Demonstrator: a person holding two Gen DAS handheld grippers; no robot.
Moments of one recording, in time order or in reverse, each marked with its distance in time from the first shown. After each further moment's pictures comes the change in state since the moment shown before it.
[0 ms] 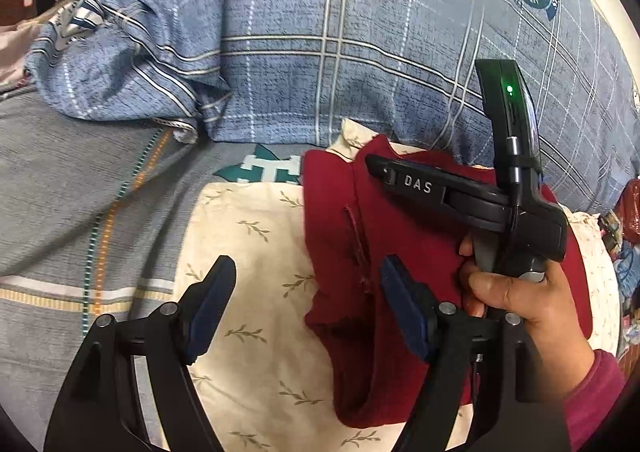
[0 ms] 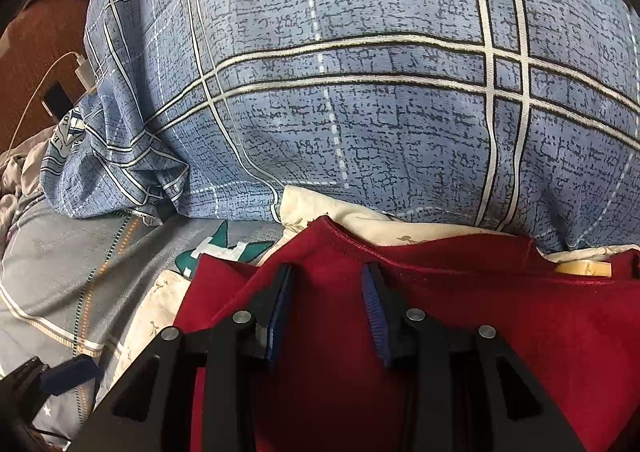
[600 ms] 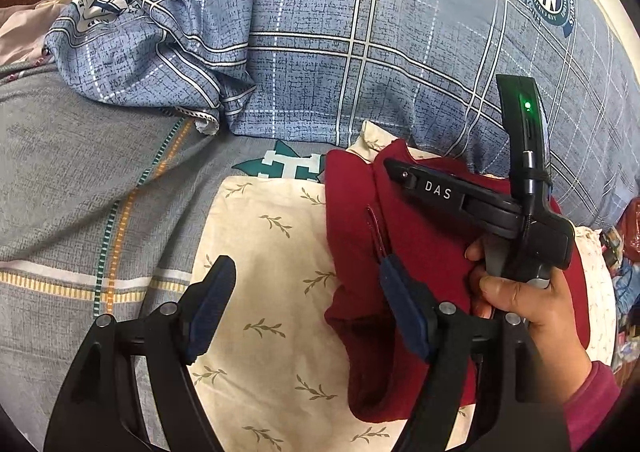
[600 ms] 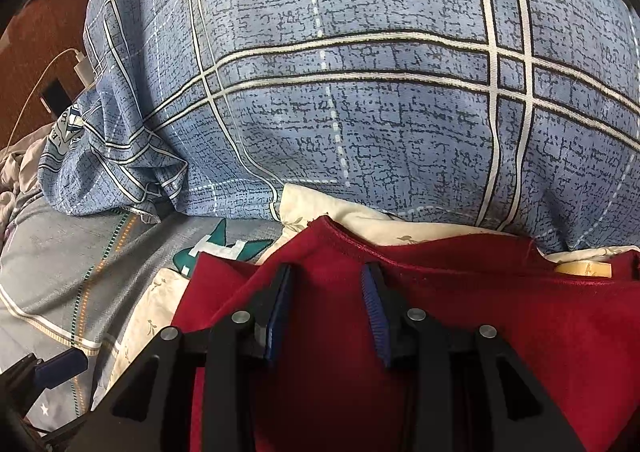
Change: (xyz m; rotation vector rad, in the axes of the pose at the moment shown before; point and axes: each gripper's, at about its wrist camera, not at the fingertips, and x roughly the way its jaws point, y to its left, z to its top) left arm 0.002 0.015 0.000 -0.063 0.013 0.003; right arm 0.008 0.007 0.001 -0.006 0.002 -0.006
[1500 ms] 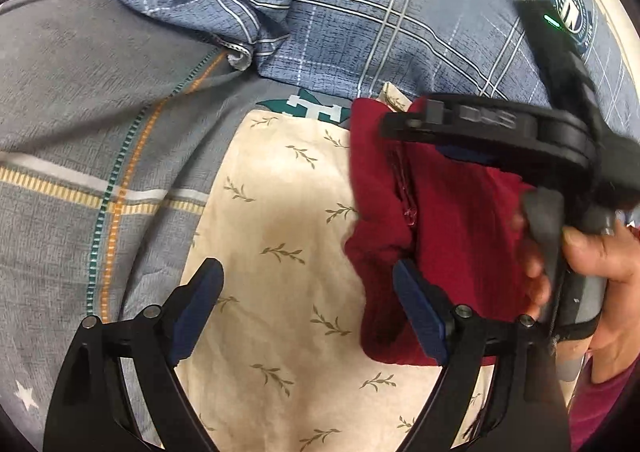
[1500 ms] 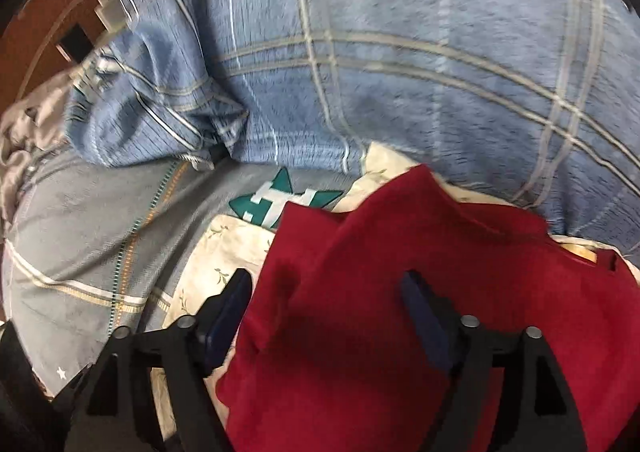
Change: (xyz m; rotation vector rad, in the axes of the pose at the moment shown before) left arm -0.003 0.025 -0.032 -0.132 0.103 -0.059; right arm -0.015 0.064 0.018 -0.081 0.261 -0.039
